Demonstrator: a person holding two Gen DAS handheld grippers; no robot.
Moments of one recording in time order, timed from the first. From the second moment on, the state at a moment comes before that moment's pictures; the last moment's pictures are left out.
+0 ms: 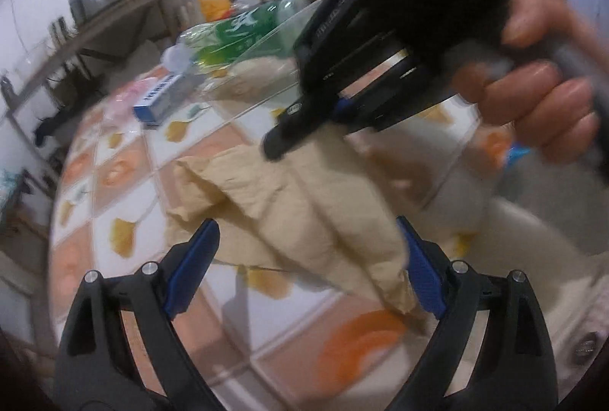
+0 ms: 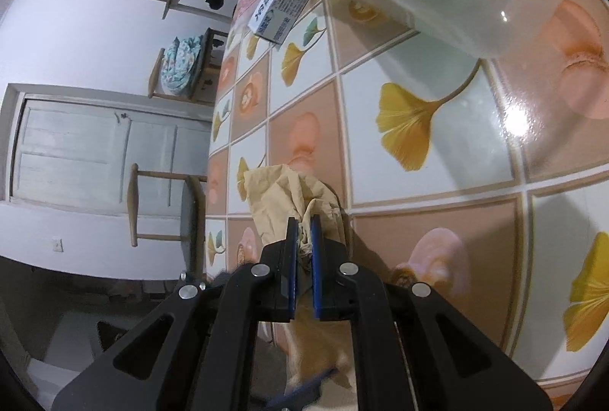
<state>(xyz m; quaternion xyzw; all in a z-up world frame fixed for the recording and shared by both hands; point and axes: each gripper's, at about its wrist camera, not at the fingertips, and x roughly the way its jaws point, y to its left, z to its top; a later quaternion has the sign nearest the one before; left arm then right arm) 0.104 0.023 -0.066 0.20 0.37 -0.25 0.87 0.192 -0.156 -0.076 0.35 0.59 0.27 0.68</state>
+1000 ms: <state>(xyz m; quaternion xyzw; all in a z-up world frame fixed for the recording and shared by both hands) 0.114 0.029 -0.065 0.17 0.36 -0.28 0.87 0.172 -0.159 -0.044 0.27 0.59 0.36 0.67</state>
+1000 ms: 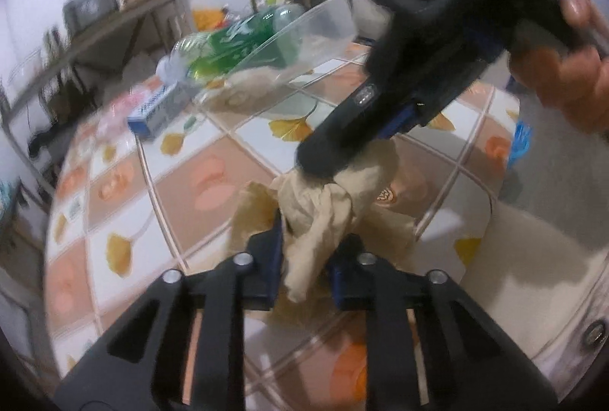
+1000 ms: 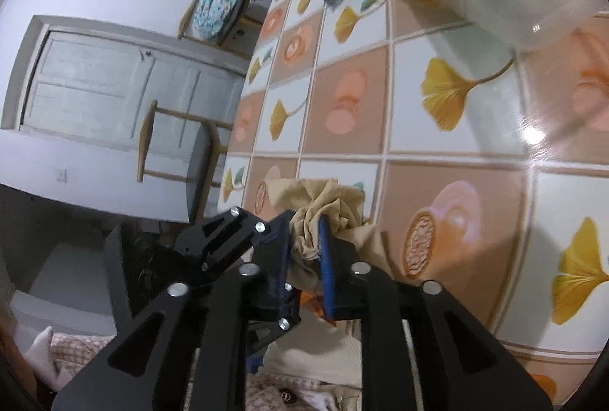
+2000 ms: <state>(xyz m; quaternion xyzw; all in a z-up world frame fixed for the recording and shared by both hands) 0.099 0.080 -0.048 0.04 0.36 -0.27 0.89 0.194 -0.099 -0.076 0.17 0.62 0.35 0.68</state>
